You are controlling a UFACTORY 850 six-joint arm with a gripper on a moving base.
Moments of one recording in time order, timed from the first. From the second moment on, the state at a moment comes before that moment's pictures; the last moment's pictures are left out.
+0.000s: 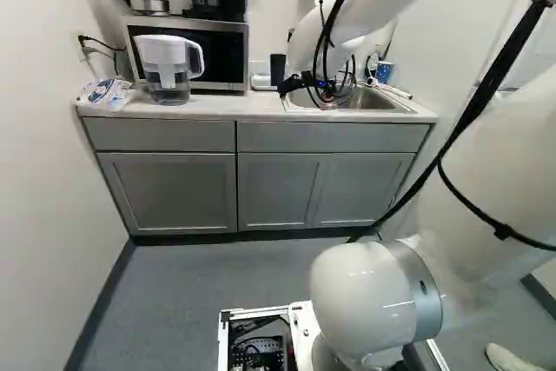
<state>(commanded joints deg) 0.0 7.1 -45.9 -12.1 -3.7 12.5</state>
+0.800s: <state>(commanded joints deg) 0.0 10.9 -28.3 -6.9 19.4 7.1</state>
